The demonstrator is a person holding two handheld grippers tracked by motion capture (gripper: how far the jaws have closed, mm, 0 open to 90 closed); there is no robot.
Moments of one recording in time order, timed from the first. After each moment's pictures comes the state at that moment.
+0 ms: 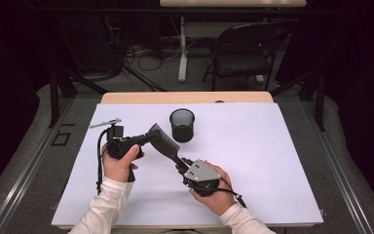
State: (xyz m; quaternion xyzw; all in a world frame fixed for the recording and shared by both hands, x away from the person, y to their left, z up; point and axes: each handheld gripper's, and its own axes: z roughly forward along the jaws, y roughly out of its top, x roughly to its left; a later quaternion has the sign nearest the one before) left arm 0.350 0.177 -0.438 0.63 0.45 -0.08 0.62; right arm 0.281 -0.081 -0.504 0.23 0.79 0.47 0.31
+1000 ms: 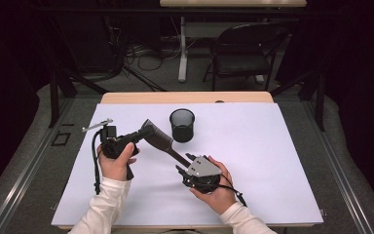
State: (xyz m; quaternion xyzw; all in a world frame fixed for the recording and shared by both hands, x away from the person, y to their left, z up) left arm 0.350 0.191 -0.443 0.60 0.47 -0.03 0.65; right arm 0.290 -0.084 -0.505 0.24 0.79 0.47 0.30
